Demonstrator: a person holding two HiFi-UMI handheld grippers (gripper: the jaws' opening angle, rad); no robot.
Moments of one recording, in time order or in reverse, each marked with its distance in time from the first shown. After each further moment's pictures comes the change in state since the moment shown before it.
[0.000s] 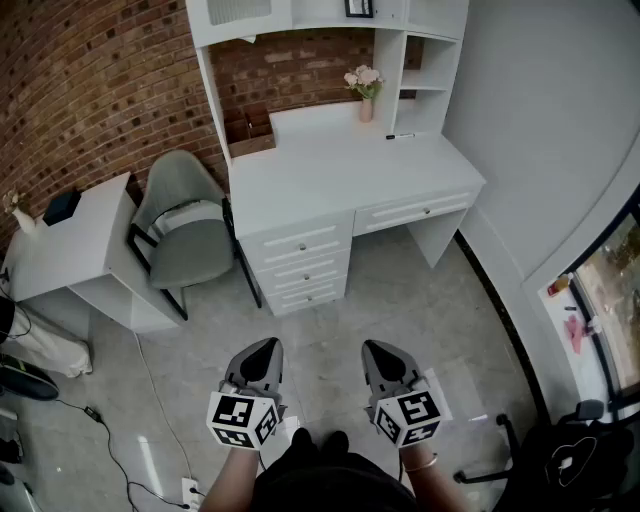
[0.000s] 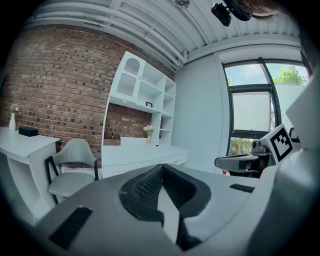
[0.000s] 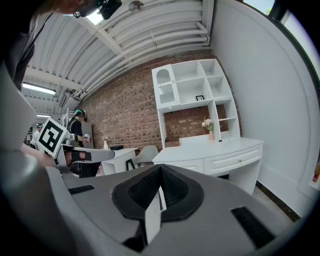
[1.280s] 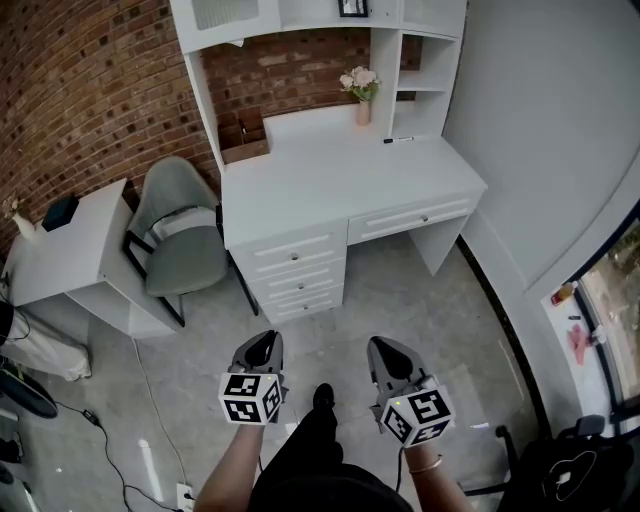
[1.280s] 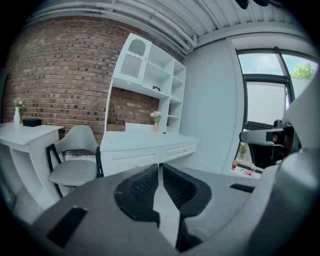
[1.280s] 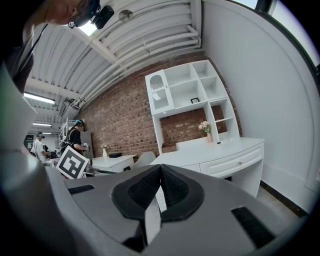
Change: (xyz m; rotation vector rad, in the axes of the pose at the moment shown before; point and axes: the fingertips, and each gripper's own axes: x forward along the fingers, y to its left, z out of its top) left arm 0.099 0.014 -0.051 -0.048 0.117 0.087; right arm 0.013 -0.070 0.018 0.043 -0.071 0.031
